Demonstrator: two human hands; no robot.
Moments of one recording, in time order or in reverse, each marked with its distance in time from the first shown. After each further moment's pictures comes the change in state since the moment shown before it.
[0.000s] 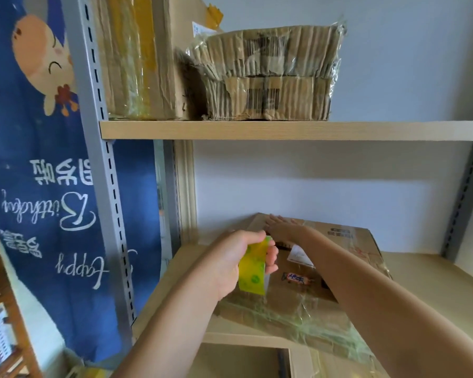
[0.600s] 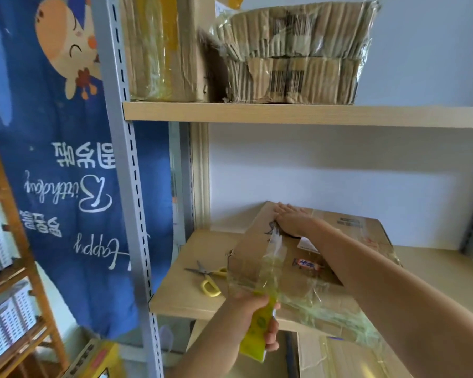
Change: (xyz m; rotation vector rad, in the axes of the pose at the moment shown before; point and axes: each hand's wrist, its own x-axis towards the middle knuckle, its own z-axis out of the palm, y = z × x) left_hand -0.024 -0.097 -0.035 -0.072 -0.005 -0.256; right_hand 0.001 -0.012 0.005 0.045 0.041 0.105
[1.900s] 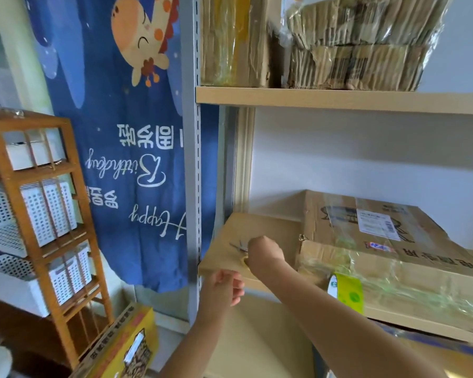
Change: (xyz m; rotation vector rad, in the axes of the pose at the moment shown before) left_hand 0.002 -0.039 -0.101 0.008 0.601 0.344; right_hand -0.125 -0.206 0.030 0.213 0.064 -0.026
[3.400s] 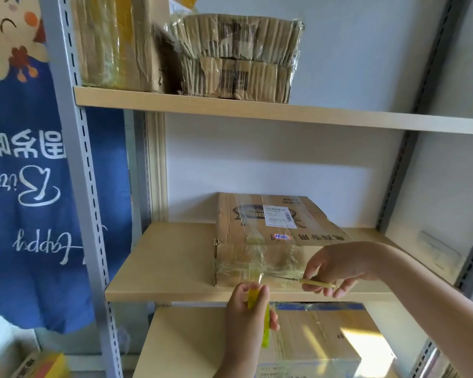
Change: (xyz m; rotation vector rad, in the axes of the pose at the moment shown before) left_hand -0.094 -0.036 0.146 -0.070 -0.392 0.163; right_hand -0.159 0.226 -0.124 0.469 -0.474 0.319
